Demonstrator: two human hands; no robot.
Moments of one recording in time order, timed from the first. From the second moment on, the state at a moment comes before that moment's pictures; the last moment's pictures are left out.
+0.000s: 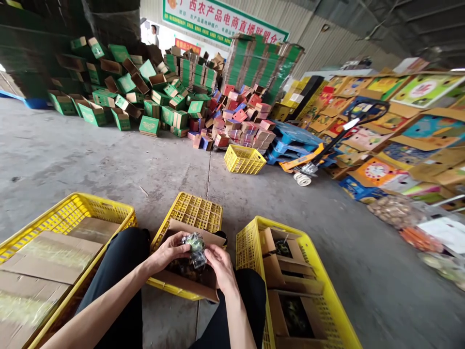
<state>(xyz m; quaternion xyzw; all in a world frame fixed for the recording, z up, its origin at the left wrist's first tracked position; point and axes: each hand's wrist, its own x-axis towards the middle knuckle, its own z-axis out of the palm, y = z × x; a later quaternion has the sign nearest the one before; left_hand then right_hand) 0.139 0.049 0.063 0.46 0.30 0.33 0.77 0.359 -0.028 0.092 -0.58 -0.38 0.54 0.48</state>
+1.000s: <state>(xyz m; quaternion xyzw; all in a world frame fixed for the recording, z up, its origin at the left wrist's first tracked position) 0.145 0.077 0.045 0.28 0.37 0.51 0.73 0.367 -0.006 0.086 -0.53 -0.27 0.50 0.63</state>
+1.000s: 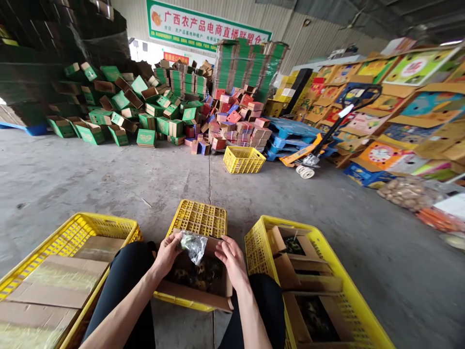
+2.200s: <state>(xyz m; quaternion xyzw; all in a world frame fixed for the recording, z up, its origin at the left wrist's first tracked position) 0.147 0.062 0.062 0.51 0.36 0.43 0.66 0.354 -0.008 0.093 -0.56 -0.35 0.52 0.54</state>
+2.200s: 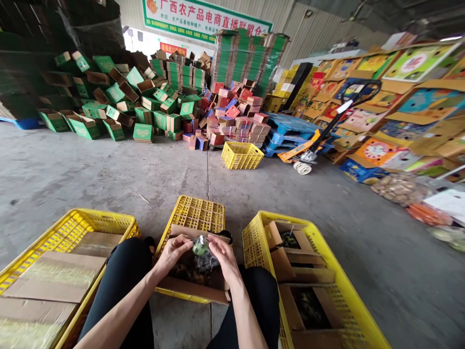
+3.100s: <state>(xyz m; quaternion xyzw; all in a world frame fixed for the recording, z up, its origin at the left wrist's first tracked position) 0.158 0.048 0.054 0.46 0.31 0.35 0.76 0.348 -0.007 0.077 -0.56 -0.35 0.50 0.55</state>
